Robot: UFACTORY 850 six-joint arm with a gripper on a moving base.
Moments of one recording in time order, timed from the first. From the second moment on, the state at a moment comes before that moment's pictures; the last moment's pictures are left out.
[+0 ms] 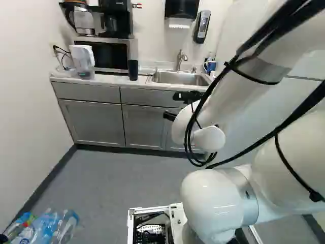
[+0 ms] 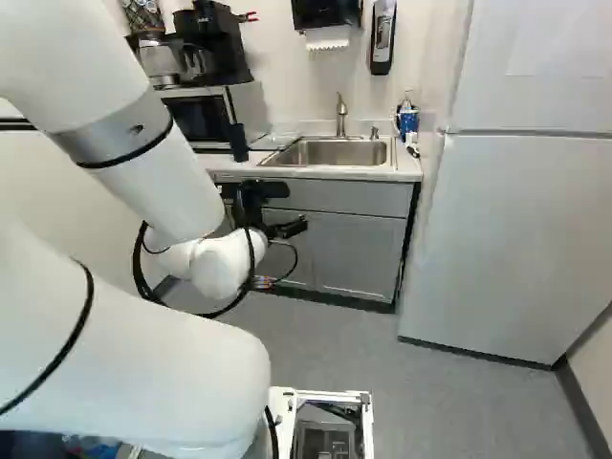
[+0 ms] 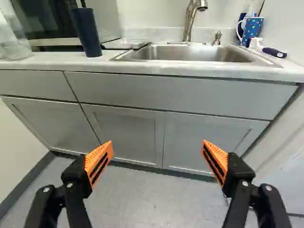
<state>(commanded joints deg) 0.0 16.0 -5.0 0.0 50.0 0.0</state>
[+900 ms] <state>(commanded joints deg) 0.0 14.4 -10.2 0.0 50.0 0.0</state>
